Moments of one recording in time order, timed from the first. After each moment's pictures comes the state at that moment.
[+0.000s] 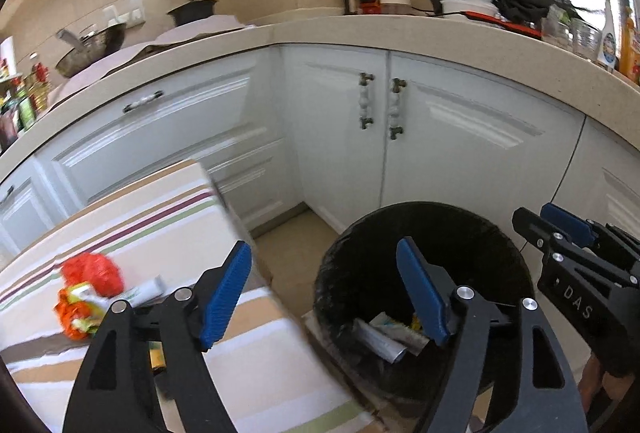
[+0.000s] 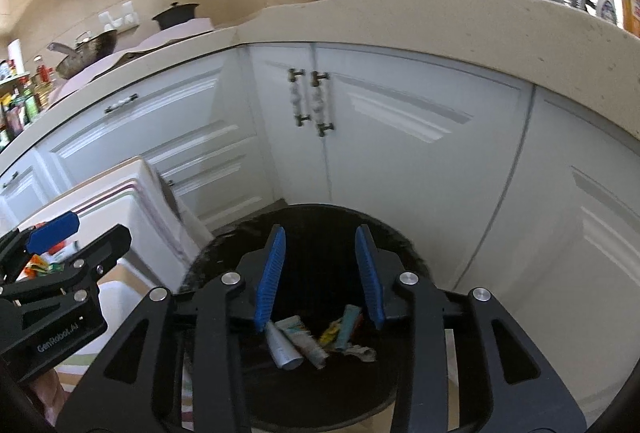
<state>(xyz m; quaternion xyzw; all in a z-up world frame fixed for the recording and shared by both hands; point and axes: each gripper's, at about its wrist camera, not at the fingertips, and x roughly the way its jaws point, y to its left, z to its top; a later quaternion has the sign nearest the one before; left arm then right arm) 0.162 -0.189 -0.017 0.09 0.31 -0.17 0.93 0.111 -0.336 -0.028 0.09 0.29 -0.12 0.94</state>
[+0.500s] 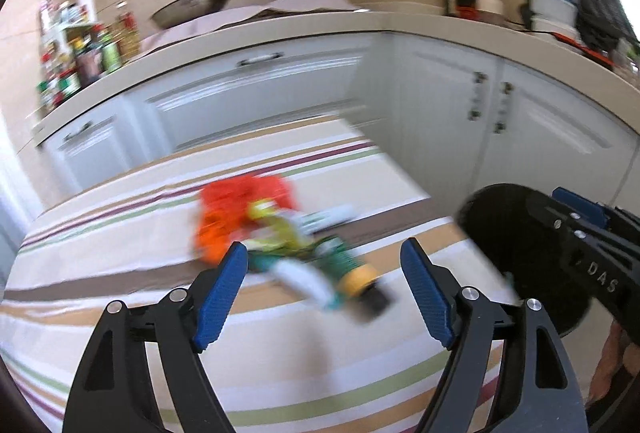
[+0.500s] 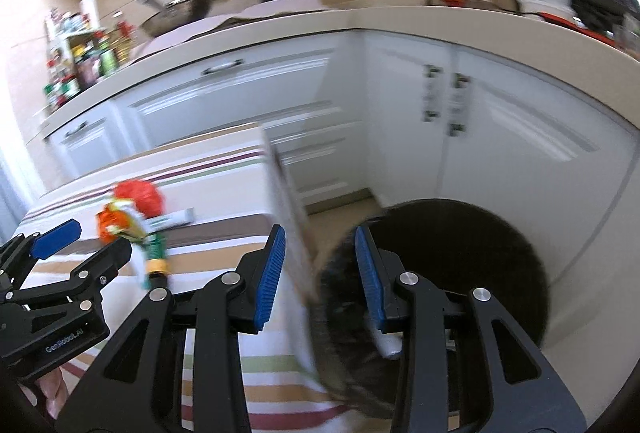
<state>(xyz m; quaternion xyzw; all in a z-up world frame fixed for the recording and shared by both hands) 0.137 -0.051 -0.018 0.06 0.33 -0.03 0.94 0.129 -0.216 -0.018 0.05 0.31 0.02 0.95</state>
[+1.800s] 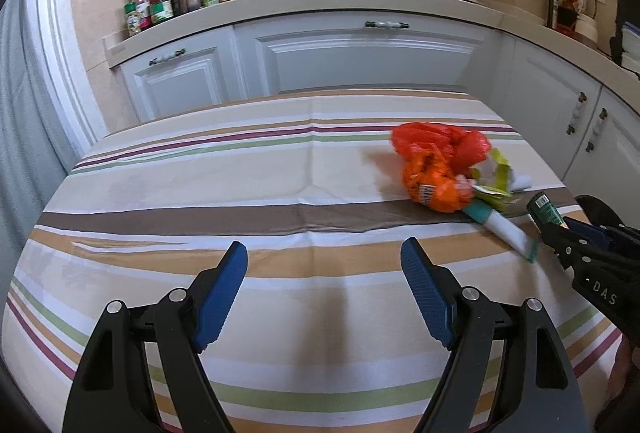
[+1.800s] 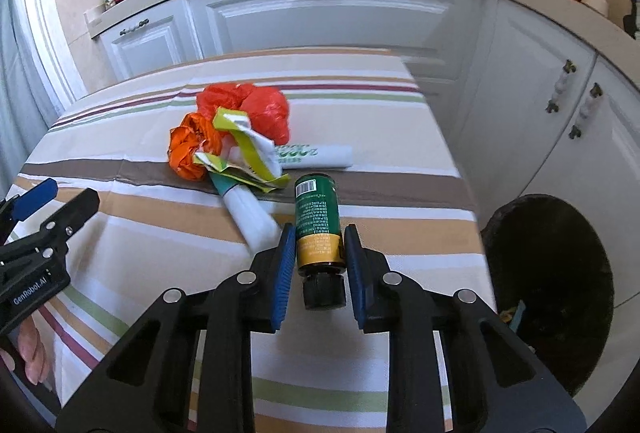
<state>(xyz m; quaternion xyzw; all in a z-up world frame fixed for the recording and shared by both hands) 0.124 0.065 -0.040 0.00 0.36 0.08 0.93 0.163 -0.091 -0.050 -0.04 0.41 0.13 0.90</state>
